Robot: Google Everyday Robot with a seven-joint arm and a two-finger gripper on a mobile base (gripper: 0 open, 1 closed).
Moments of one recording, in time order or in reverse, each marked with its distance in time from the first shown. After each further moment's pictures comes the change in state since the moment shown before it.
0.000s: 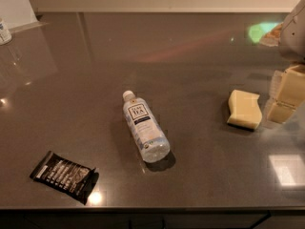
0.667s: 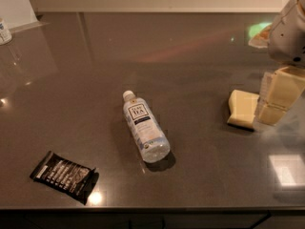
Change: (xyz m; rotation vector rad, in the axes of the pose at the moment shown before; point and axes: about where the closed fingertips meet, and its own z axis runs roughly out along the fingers) arm -0.019 0.010 0.003 -0.026 -0.018 -0.035
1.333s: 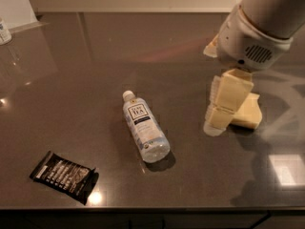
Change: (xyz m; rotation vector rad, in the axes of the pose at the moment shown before) arm -0.074 0.026 0.021 -0.111 -0.101 -0.027
